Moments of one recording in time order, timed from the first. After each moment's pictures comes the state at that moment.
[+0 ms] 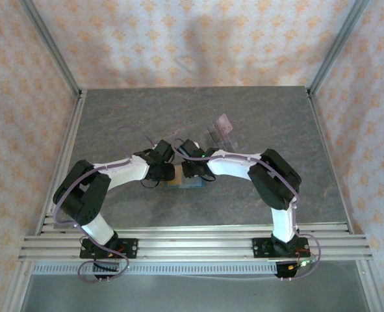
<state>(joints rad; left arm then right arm) -0.54 1.65 0.87 -0.41 -0.06 -0.59 0.86 1.94 1.24 -0.43 0.15 0.52</state>
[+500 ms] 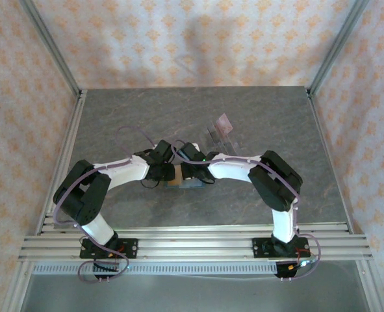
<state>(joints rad) -0.54 1.65 0.87 -0.41 -0.06 -0.59 0.87 1.92 1.18 -0.32 0.16 0.56</state>
